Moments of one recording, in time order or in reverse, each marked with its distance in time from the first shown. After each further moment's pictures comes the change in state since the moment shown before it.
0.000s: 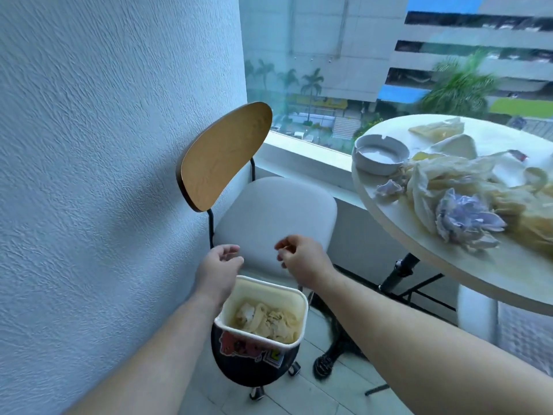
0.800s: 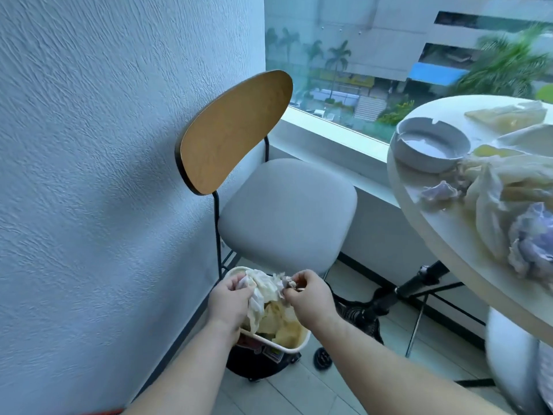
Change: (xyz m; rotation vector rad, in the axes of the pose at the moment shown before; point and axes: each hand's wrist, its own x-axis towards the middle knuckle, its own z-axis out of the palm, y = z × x) left_hand 0.022 -0.098 0.045 -0.293 0.089 -0.344; right_hand 0.012 0.087 0.060 0.130 -0.031 0.307
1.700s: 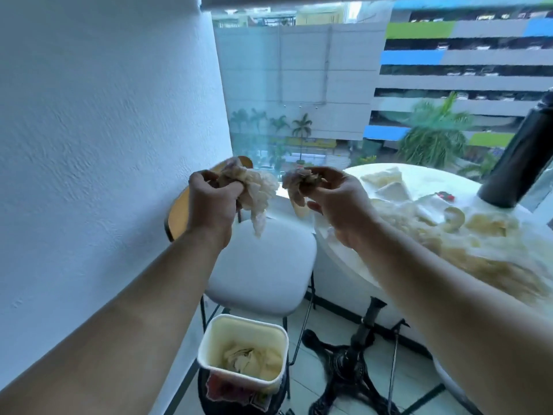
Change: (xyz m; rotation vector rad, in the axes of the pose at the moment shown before) left_hand -0.185 0.282 0.070 -0.189 -0.134 0.668; right_hand -0.138 -0.203 -0.225 0.510 0.141 -0.601
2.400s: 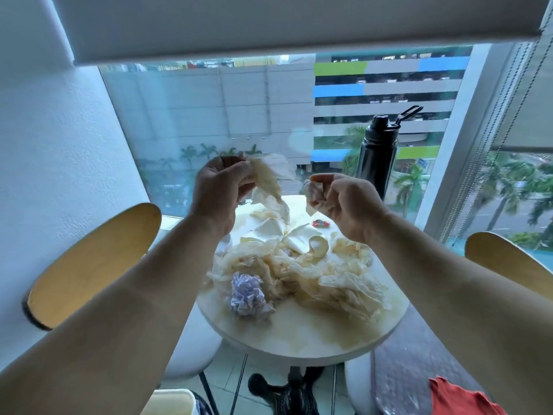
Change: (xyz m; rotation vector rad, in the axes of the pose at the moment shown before) left_hand -0.069 0.025 0.270 -0.167 -0.465 0.057; right_hand 0.007 -0.050 -0.274 0.241 0.164 0.062
